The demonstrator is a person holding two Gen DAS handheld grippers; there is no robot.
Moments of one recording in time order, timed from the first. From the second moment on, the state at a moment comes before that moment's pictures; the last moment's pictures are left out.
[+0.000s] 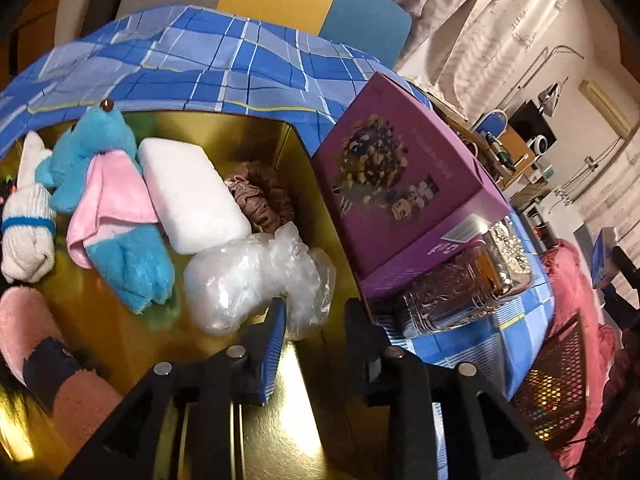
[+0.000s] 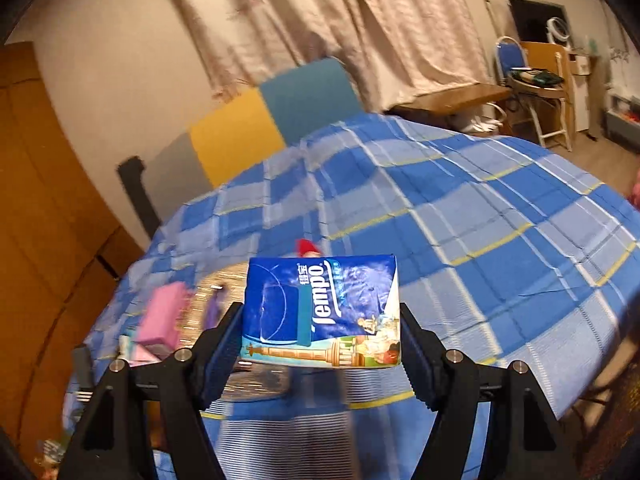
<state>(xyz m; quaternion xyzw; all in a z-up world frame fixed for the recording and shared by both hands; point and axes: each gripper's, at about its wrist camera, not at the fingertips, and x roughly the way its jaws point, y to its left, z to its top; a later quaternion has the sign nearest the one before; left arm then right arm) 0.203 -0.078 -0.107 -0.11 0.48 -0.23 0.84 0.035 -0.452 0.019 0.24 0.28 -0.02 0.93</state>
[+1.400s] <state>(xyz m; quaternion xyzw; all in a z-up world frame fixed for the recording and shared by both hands) 0.103 0.111 -0.061 -0.21 0.36 -0.04 0.91 0.146 -0.110 -0.070 0.12 0.49 0.17 0.84</state>
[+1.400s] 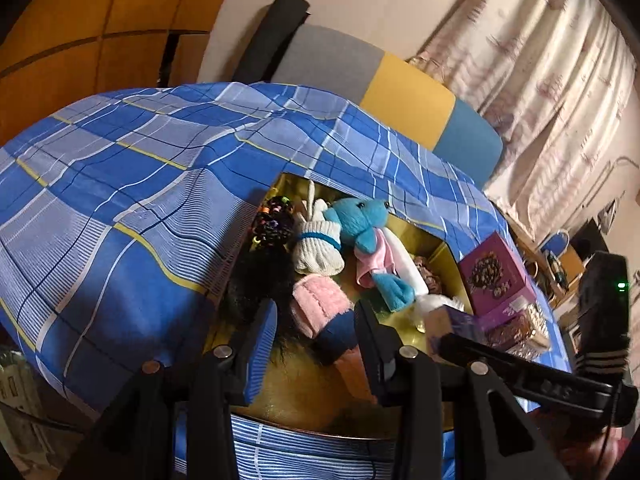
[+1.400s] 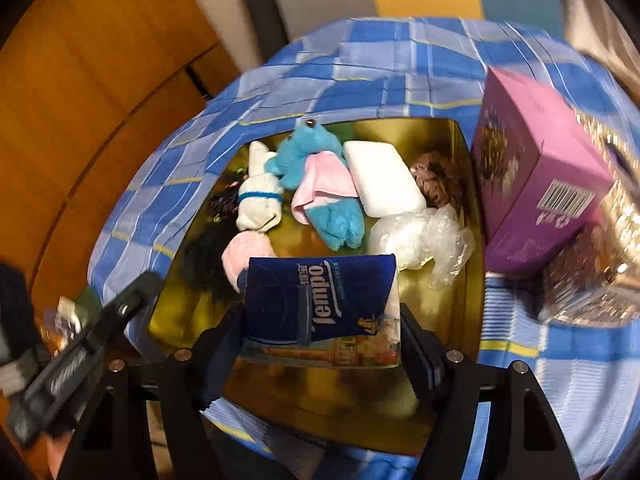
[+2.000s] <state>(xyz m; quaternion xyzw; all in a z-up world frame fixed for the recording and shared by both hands) 0.104 0.107 -0.065 -0.20 0.37 -0.04 0.91 0.152 -0.108 -0.088 0.18 0.50 0.09 0.85</state>
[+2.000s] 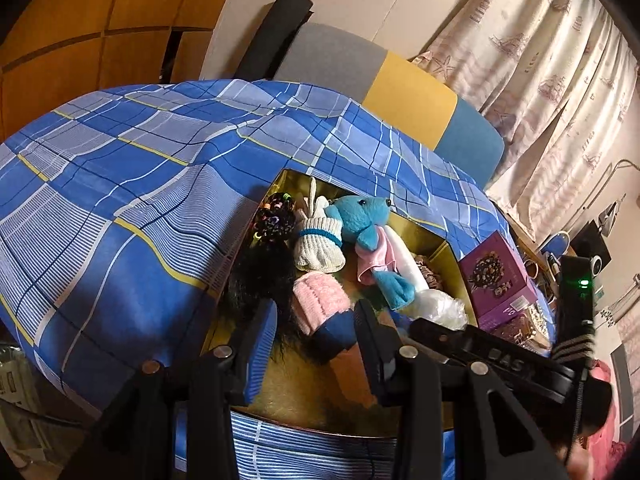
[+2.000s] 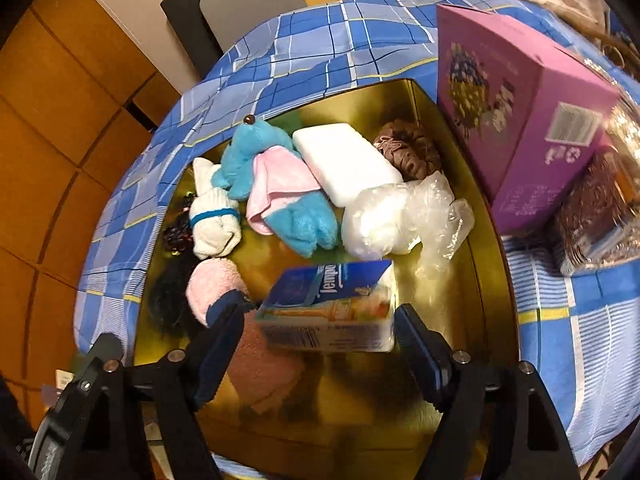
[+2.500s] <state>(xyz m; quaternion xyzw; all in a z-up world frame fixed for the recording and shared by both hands) 0.098 0.090 -0.060 -0.20 0.36 -0.08 0.91 0.096 -0.131 -0.018 0.17 0.32 0.17 0.92</state>
